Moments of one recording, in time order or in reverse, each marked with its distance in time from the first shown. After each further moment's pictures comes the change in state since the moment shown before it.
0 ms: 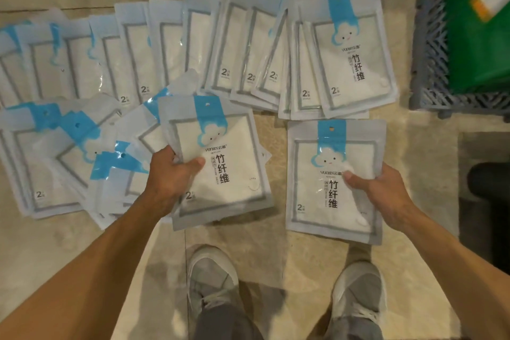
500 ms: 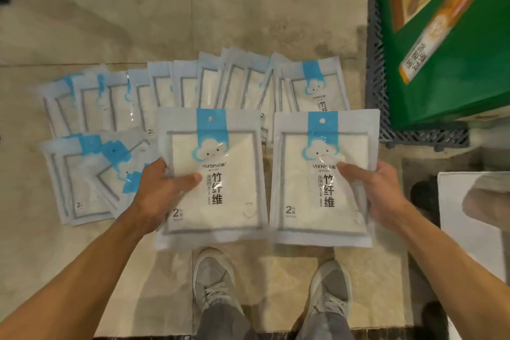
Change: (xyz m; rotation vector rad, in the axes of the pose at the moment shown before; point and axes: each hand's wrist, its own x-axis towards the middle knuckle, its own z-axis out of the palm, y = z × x) left_hand -0.101 0.111 -0.044 -0.115 -0.103 0.019; right_hand -0.107 -0.144 -0.031 0.210 -0.092 -0.036
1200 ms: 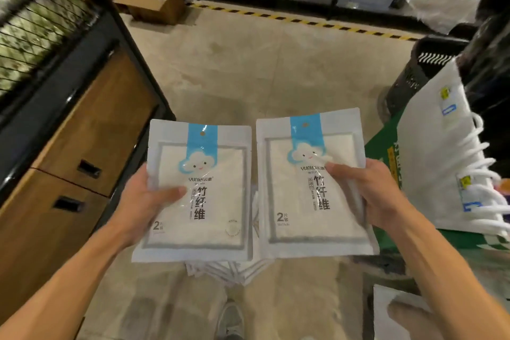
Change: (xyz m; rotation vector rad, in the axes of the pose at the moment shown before) left_hand -0.320 0.376 -0.197 -0.232 0.097 0.329; right_hand -0.354 -0.450 0.111 -0.121 -0.261 -0.259
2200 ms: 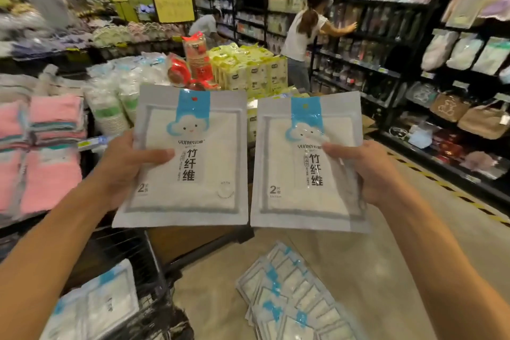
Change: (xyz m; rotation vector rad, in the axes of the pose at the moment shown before) left_hand -0.456 0.248 -0.146 -0.219 0.681 0.474; right_hand -0.294 -0.270 0.214 -0.233 -0.820 -0.354
